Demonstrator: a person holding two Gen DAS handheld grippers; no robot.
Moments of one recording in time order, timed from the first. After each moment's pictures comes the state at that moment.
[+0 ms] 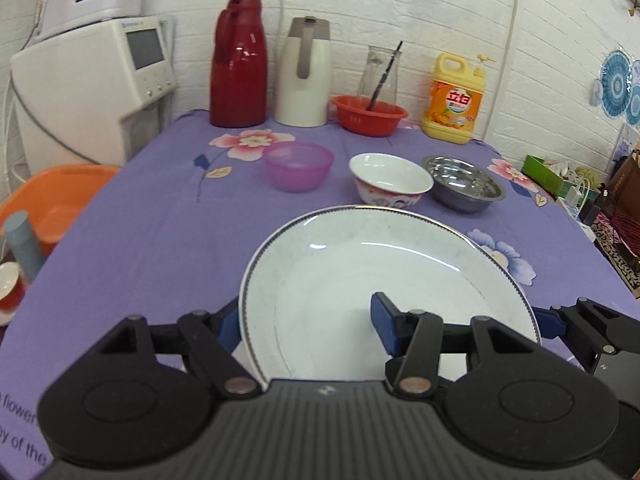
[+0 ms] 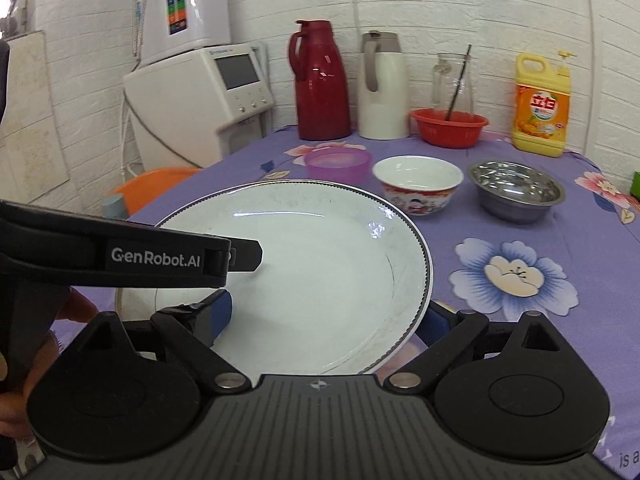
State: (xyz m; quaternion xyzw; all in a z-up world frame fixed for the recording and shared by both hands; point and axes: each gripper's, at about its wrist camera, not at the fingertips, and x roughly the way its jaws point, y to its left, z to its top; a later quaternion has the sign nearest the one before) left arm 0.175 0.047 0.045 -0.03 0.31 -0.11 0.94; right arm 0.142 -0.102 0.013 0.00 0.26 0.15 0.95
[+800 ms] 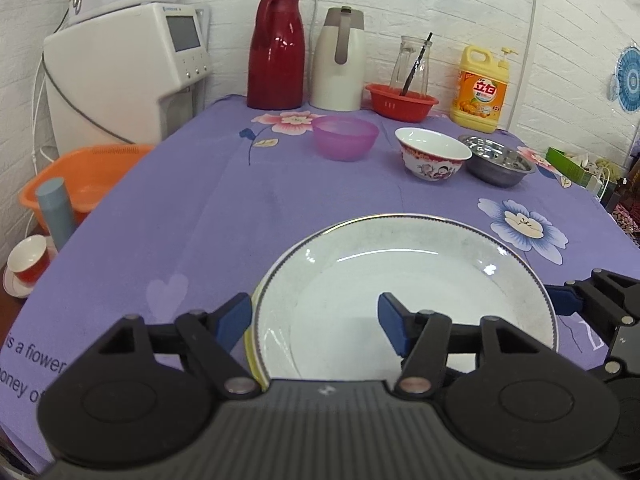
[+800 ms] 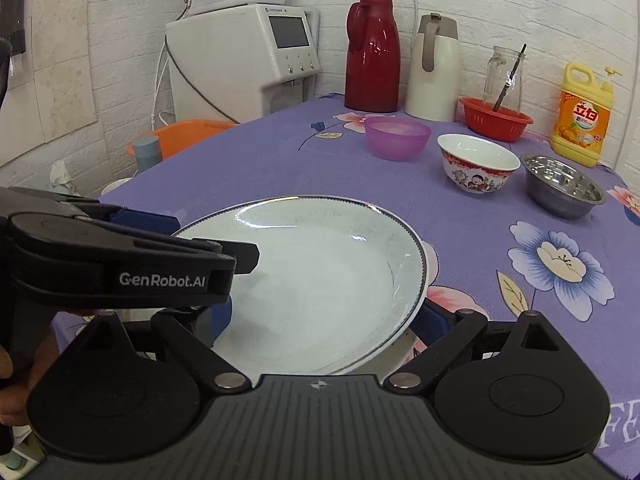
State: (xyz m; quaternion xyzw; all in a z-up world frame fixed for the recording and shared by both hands) left arm 0.149 0.081 0.013 -0.02 0.30 -0.09 0.95; right arm 0.127 -0.057 -0.006 -0.06 0.28 0.17 0.94
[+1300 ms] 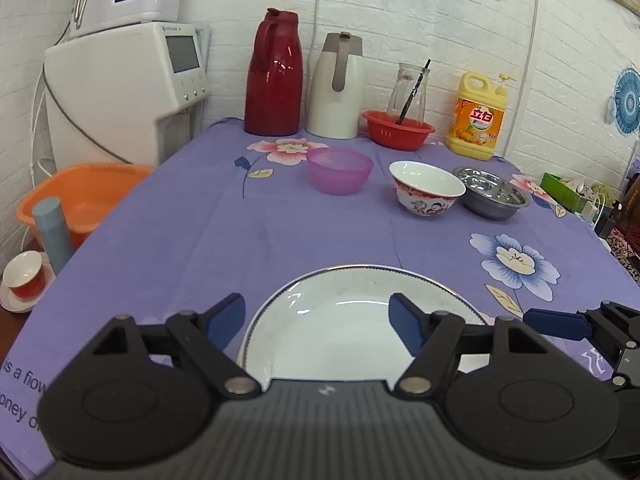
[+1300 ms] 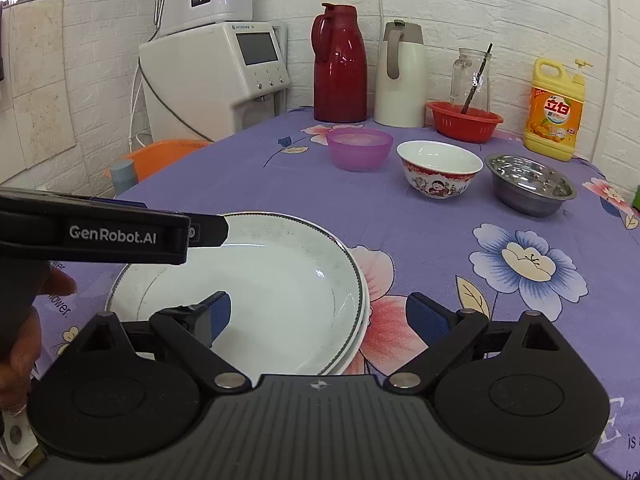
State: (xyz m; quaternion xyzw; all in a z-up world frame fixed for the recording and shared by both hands) left arm 0.159 0.077 0.032 -0.03 0.28 -0.09 0.96; right arm 0.131 -0.086 0.003 -0.03 0.27 0.15 0.95
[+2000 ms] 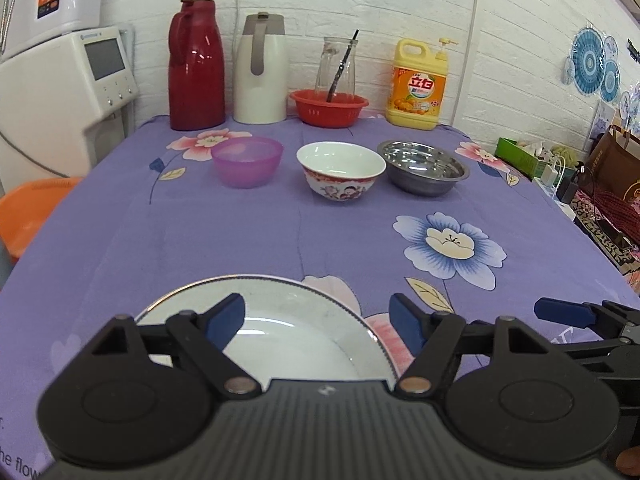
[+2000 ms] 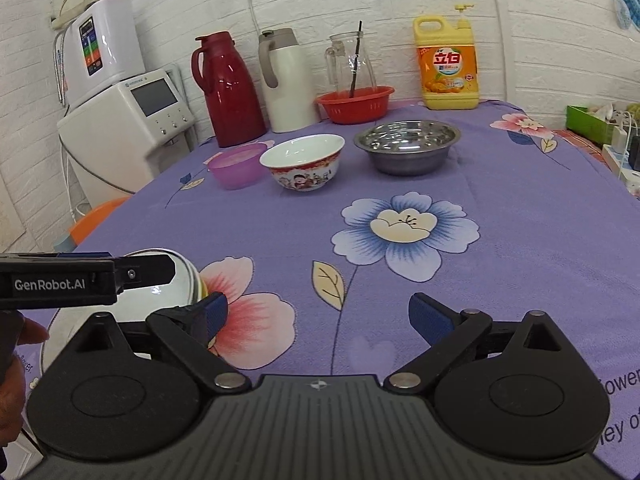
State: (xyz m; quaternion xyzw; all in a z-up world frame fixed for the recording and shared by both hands) left arm 0.181 -0.008 0.036 0.00 0.31 -0.15 0.94; right arm 0.129 -0.188 -0.005 0.09 0.27 0.06 0.96
